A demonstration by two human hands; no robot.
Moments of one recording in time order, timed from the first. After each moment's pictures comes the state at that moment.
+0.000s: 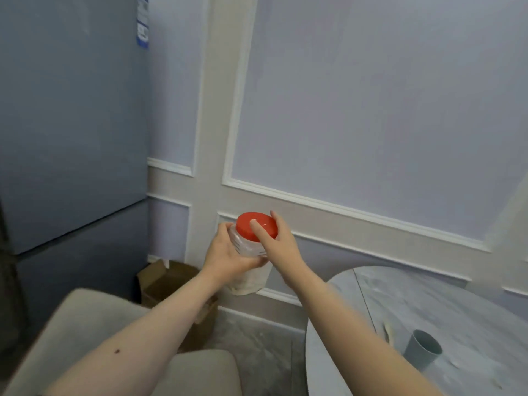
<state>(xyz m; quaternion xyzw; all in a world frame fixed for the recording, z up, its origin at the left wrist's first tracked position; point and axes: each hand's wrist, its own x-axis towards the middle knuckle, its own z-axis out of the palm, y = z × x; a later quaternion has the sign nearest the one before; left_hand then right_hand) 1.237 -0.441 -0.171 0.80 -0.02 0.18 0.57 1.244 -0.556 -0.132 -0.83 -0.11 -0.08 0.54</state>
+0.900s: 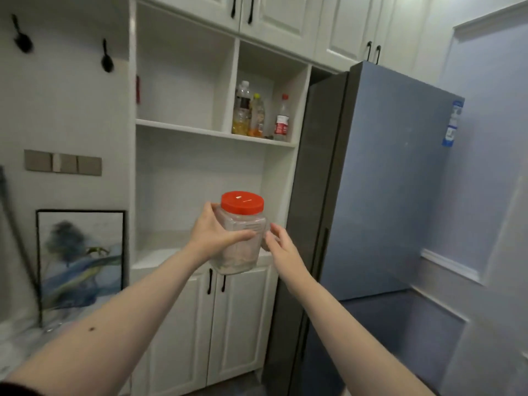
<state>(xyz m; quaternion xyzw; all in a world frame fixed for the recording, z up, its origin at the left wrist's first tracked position) 0.936 0.009 -0.064 0.72 0.35 0.50 0.32 1.074 -0.077 -0.088 -0.60 -0.52 0.21 0.57</state>
